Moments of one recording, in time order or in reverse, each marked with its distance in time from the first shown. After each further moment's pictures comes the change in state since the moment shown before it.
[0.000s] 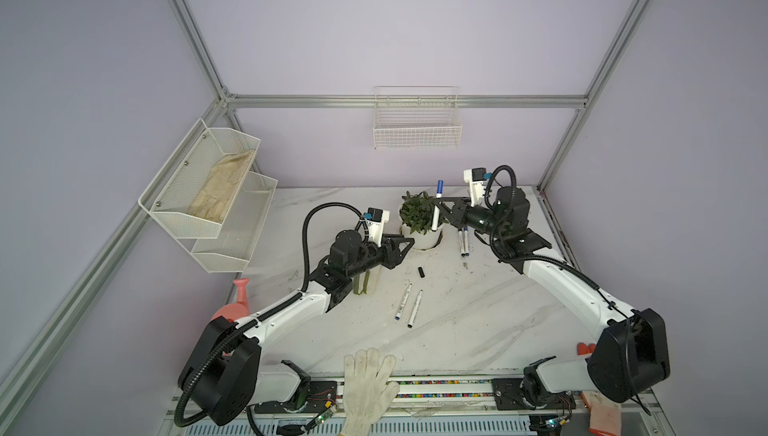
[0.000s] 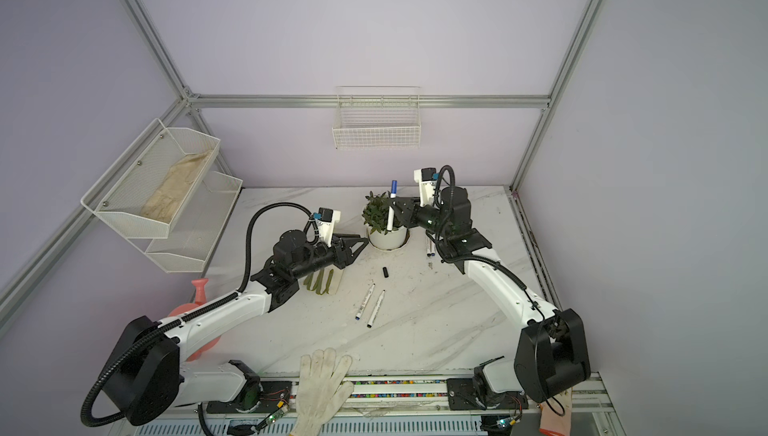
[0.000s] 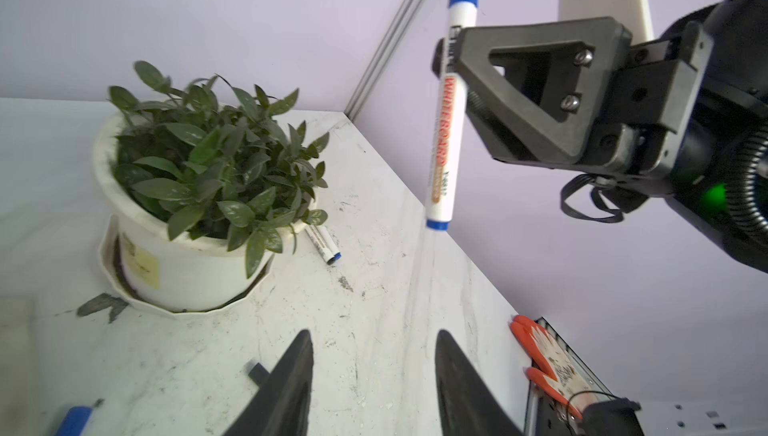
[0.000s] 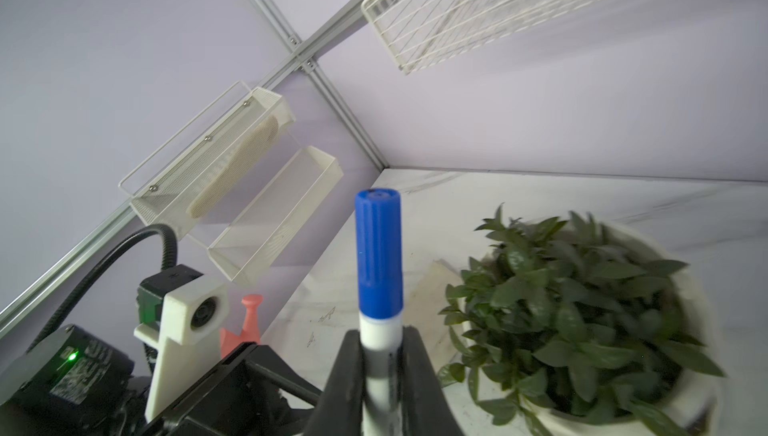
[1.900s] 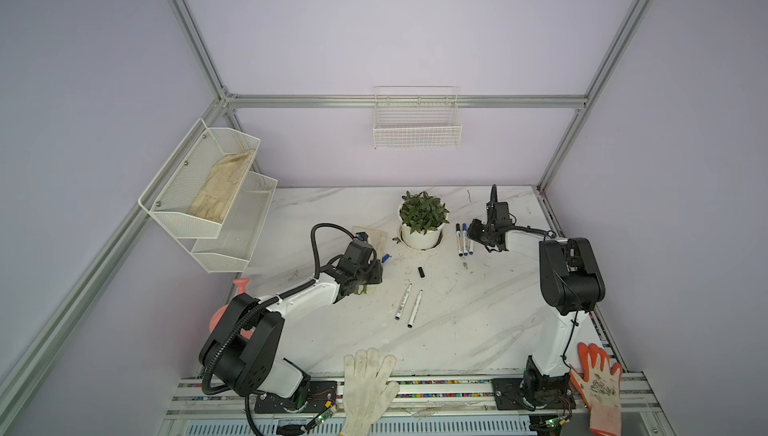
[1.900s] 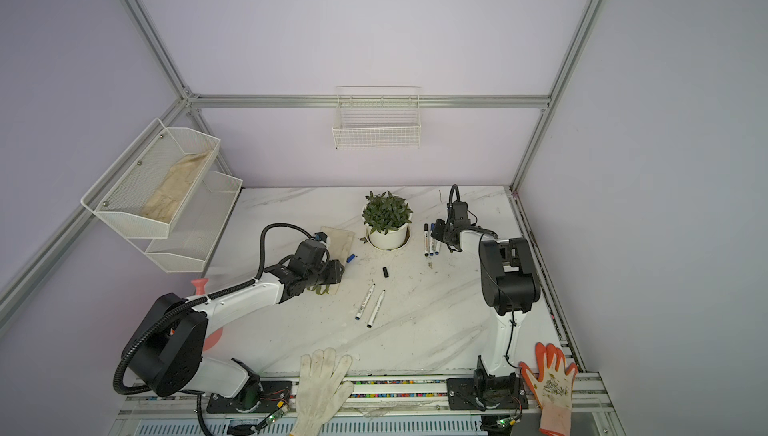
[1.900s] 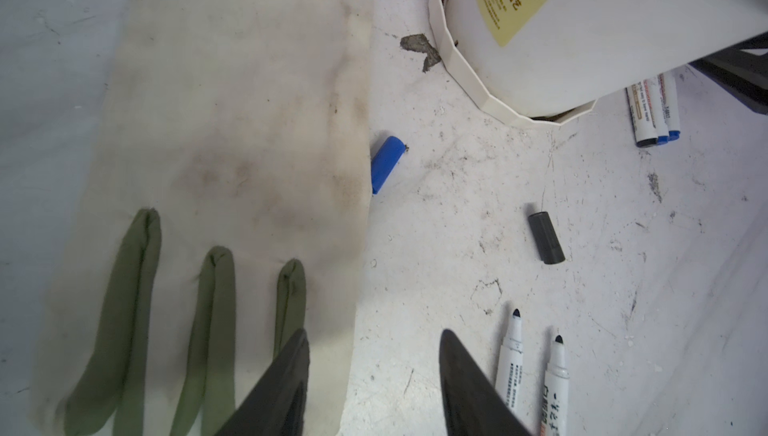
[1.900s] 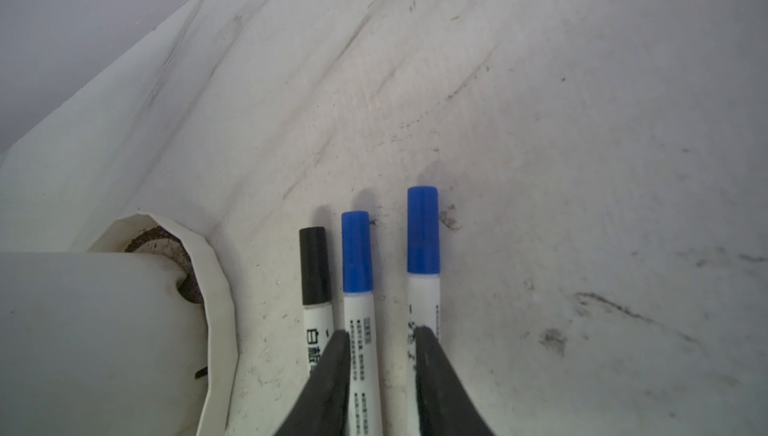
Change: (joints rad) left arm 0.023 0.171 0.022 -0.528 -0.330 -0.004; right arm -0.205 0.586 0.094 -0.179 0.366 -0.015
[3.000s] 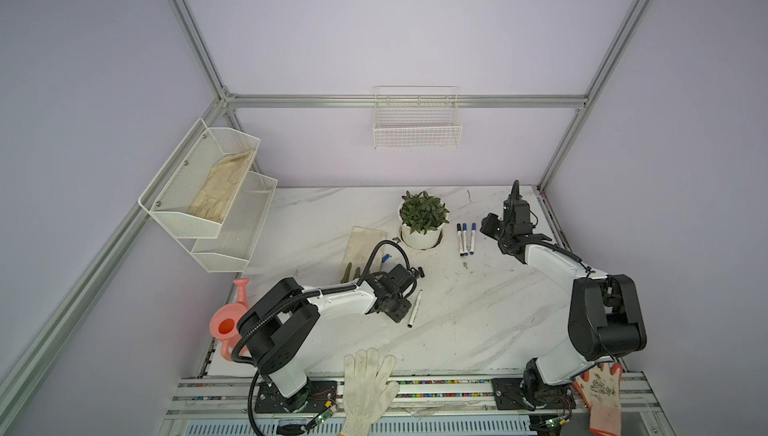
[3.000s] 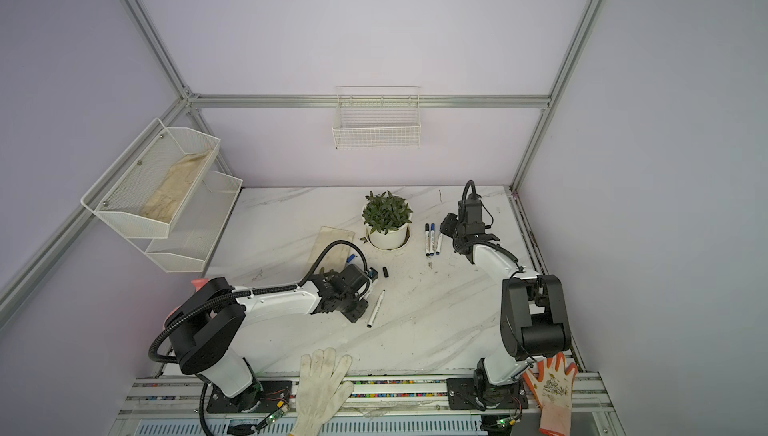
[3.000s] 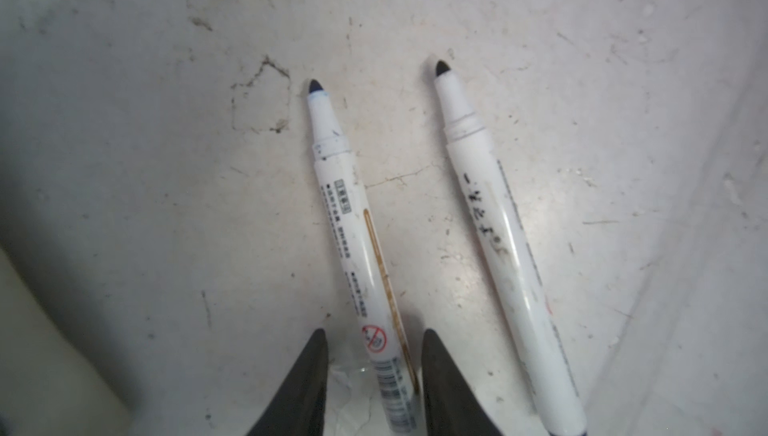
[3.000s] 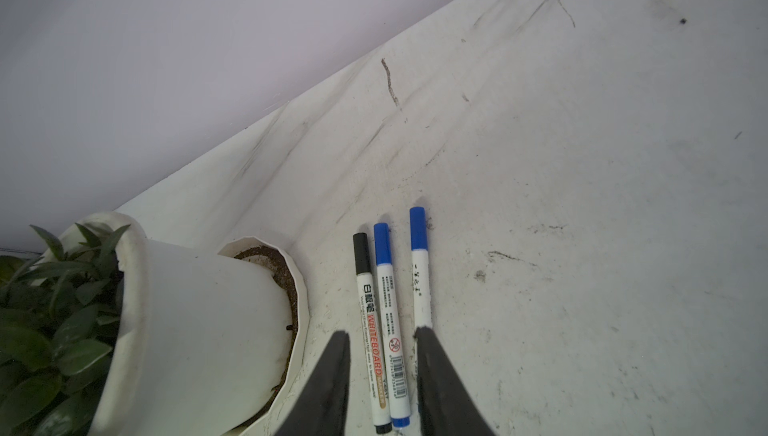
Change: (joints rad) left arm -0.318 0.204 0.123 -0.253 -0.044 0.386; right arm 0.000 -0.349 -0.166 0.000 0.111 0.038
